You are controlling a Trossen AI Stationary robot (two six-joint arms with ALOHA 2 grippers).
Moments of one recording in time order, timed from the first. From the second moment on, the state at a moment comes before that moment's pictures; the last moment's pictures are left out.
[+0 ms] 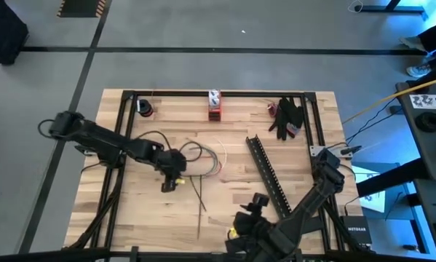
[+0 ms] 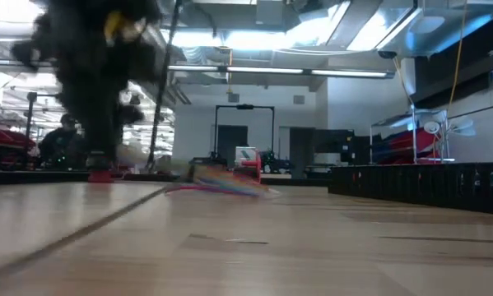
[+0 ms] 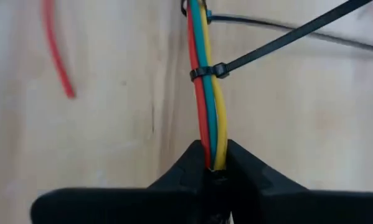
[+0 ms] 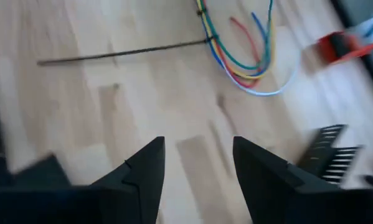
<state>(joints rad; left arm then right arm) -0.18 1.36 0.70 -0.42 0.06 -0.25 0.78 2.21 2.18 -1.54 0.68 1.05</state>
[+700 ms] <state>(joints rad) -0.22 0.86 0.98 -0.89 -0.09 -0.40 0.24 2.07 2.18 -1.57 0.45 0.63</state>
